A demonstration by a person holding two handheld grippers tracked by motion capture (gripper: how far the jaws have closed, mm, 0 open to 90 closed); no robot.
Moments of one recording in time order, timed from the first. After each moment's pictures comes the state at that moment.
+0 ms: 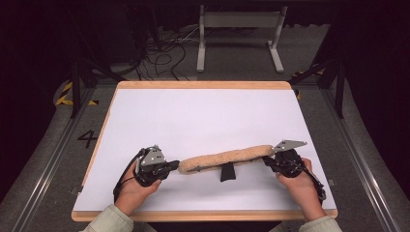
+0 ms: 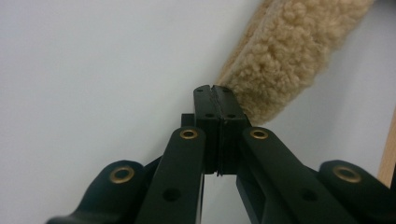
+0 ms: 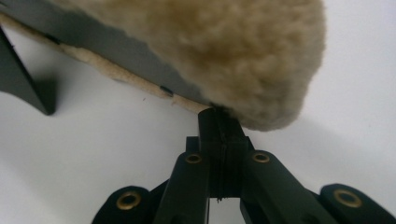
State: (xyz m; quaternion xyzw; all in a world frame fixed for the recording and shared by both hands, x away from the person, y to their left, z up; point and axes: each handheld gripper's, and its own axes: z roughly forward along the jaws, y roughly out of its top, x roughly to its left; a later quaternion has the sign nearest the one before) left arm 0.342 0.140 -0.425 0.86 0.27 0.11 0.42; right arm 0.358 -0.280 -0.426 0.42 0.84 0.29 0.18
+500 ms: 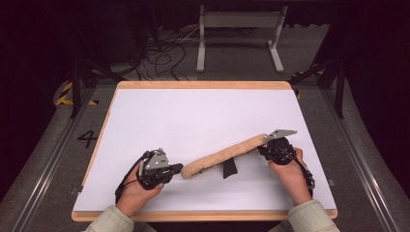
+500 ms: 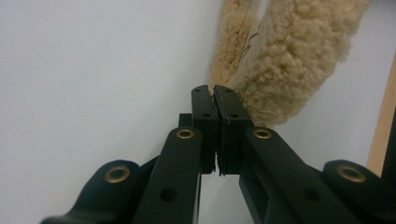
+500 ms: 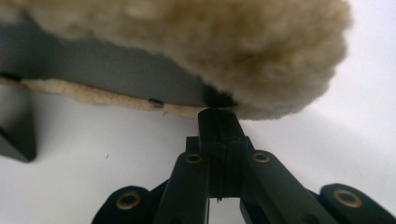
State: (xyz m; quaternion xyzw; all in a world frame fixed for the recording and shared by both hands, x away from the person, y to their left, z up) left arm 0.336 0.130 -0.425 0.87 0.25 0.11 0.42; right arm 0.395 -0.267 -0.428 0.44 0.83 0.28 0.19
